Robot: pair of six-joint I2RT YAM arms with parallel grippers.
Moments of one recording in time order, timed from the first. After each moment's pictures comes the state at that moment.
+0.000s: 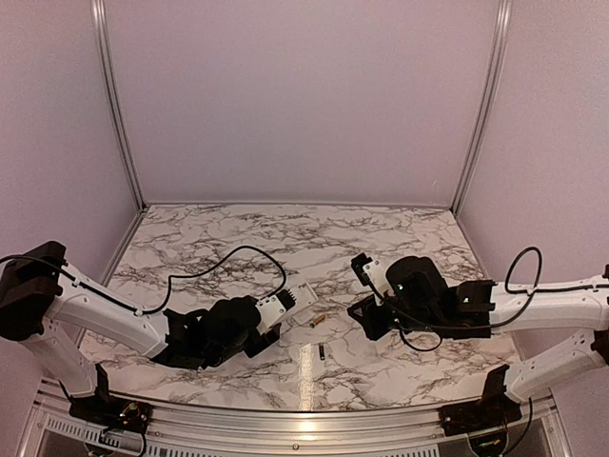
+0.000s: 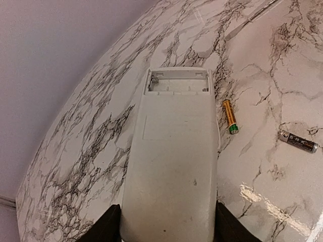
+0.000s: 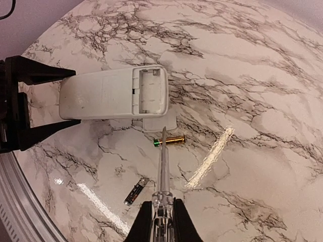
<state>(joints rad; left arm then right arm) -1.22 1.62 0.68 0.33 -0.59 0.20 1.04 1.21 0.70 -0.17 0.15 0.35</state>
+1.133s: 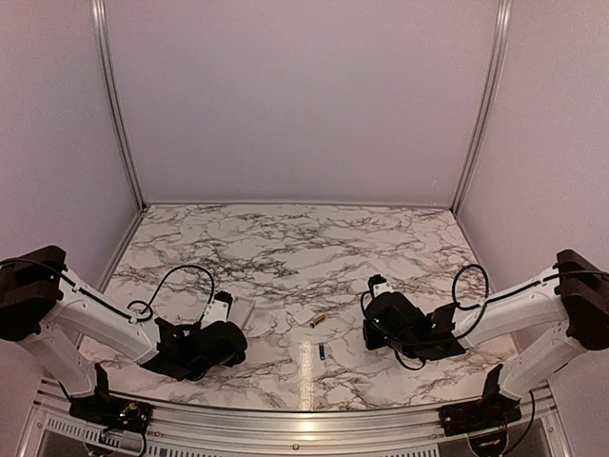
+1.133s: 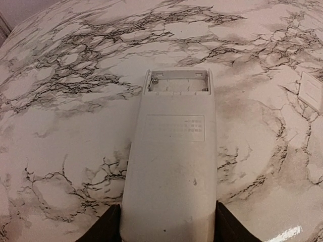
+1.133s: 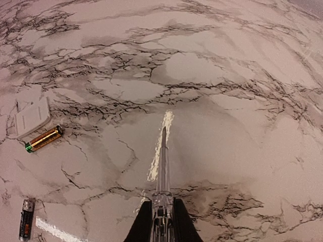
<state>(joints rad) -1.20 1.57 0.54 0.03 -0.74 -0.75 1.04 1.44 0.54 0.03 0.56 0.59</state>
